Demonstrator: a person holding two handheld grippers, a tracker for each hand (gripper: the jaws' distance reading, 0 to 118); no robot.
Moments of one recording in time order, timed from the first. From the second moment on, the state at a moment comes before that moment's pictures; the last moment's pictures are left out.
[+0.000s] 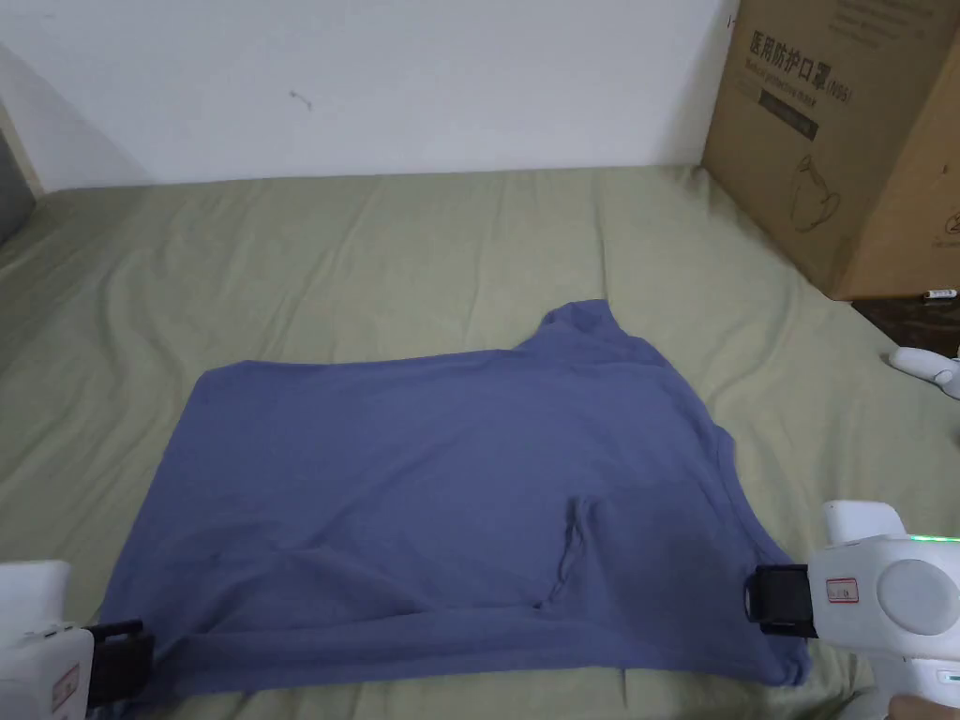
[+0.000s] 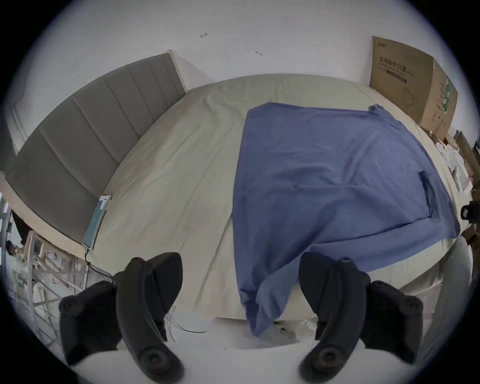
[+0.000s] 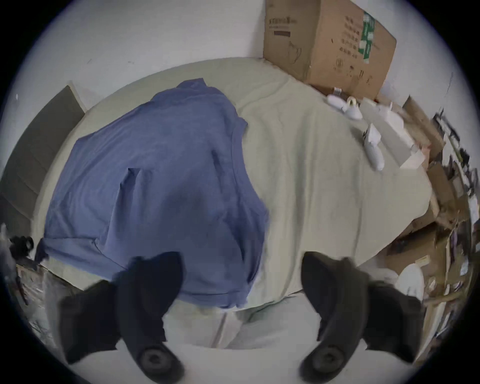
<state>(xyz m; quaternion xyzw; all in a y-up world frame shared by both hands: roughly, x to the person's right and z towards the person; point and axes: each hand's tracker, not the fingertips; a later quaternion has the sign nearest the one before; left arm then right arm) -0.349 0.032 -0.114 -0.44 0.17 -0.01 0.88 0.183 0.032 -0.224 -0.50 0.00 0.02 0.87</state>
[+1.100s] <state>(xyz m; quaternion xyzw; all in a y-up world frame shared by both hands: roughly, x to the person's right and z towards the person) -0.340 -0.007 -0.107 -0.49 0.16 0.05 0.85 0.173 0.018 -0.213 -0.50 0.04 -0.01 0.87</state>
